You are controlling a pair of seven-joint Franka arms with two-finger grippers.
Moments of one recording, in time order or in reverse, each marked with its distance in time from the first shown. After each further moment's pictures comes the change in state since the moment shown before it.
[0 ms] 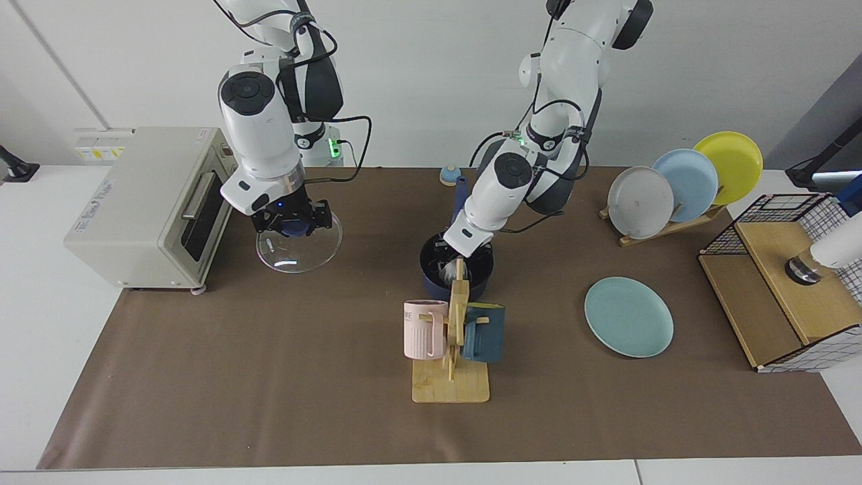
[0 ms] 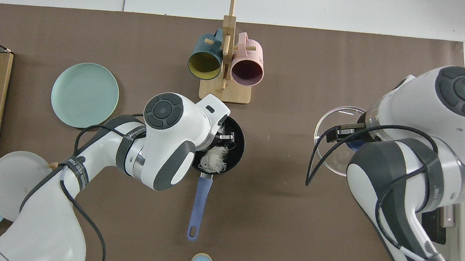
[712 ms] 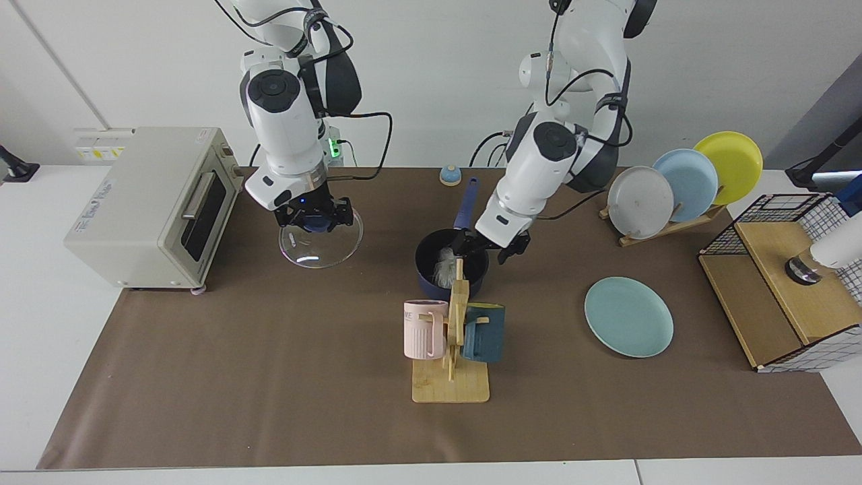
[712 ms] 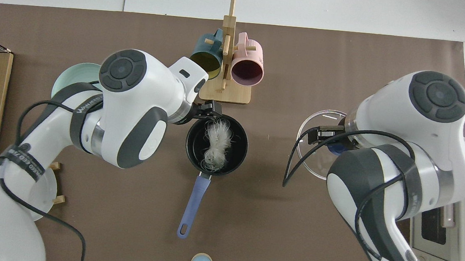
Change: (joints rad) left arm 0.009 -0.077 0.096 0.204 0.000 -0.247 0.025; right arm 0.006 0.000 0.065 -0.006 0.024 0.000 0.146
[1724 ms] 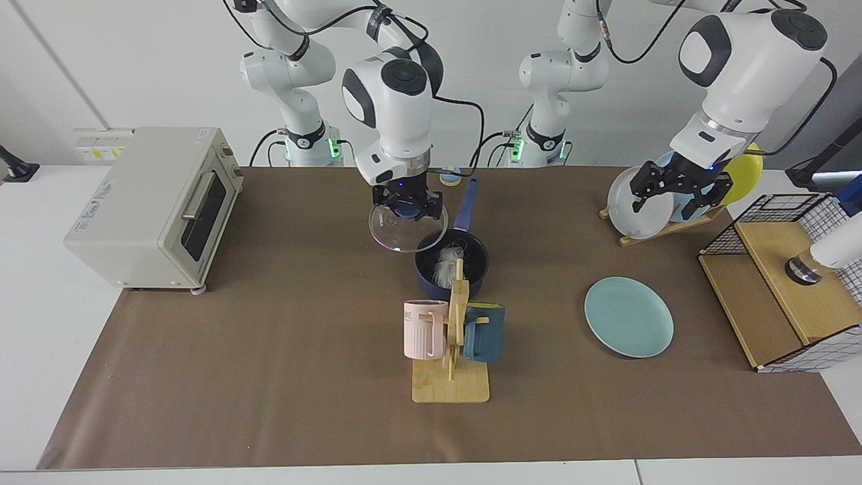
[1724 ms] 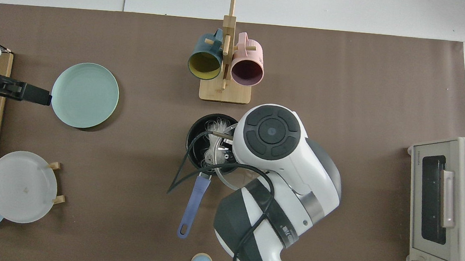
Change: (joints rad) left arm 0.017 -0.245 0.482 0.080 0.024 -0.345 0.771; right arm 0.085 0.144 0.269 0.115 -0.094 0.046 0.707
